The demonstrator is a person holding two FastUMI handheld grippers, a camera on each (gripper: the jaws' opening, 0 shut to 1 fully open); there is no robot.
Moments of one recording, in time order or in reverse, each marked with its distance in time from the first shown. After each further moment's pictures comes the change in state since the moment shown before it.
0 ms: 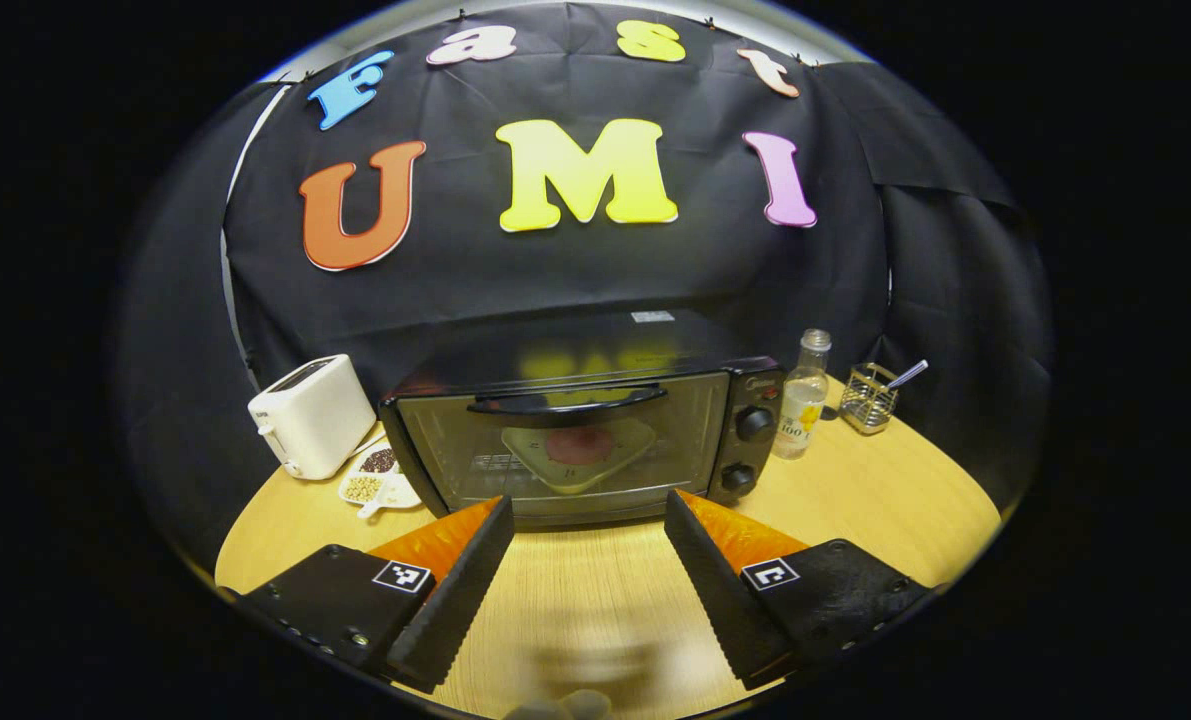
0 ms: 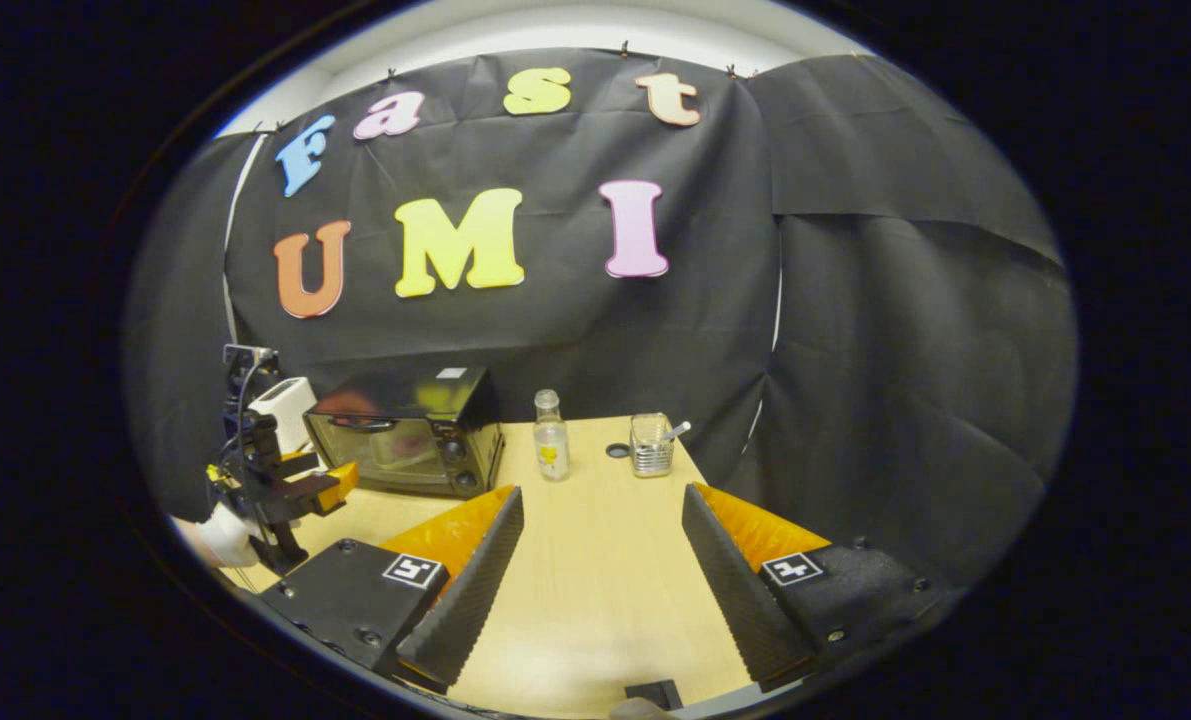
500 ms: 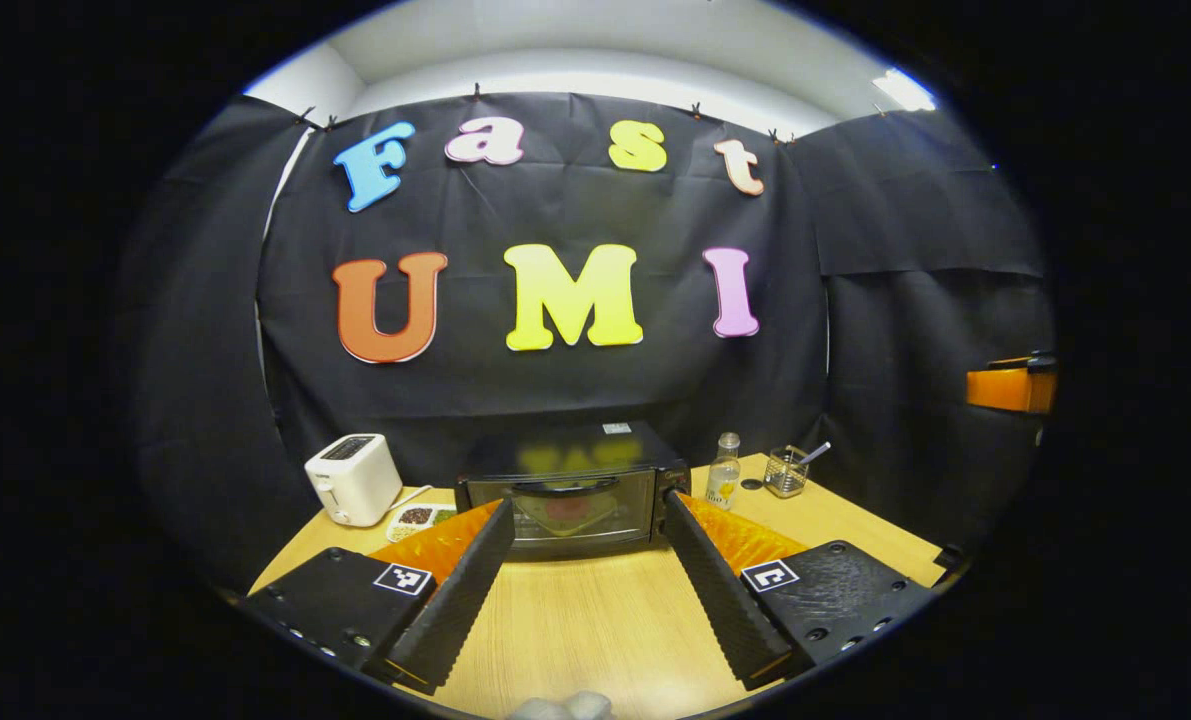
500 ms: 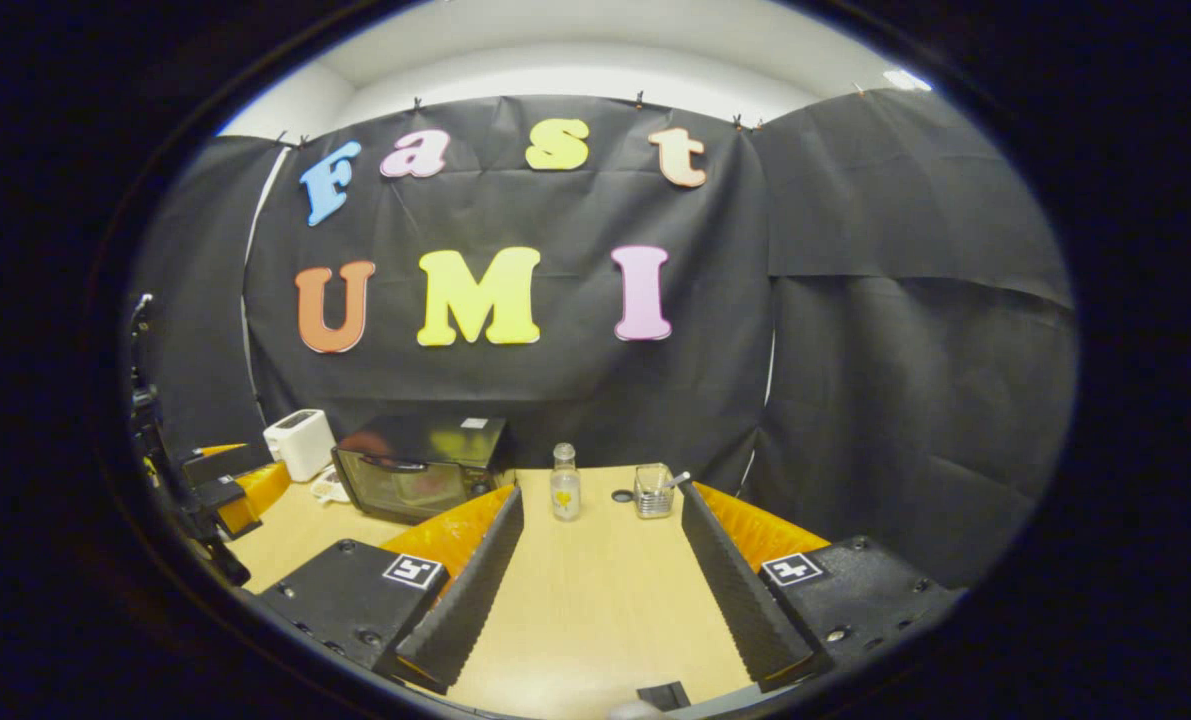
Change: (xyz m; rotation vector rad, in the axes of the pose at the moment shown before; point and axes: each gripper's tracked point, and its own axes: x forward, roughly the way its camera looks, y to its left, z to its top) left arm -0.182 0.016 0.087 -0.040 -0.255 -0.038; right arm -0.071 0.031 0.041 -0.029 -0.156 0.007
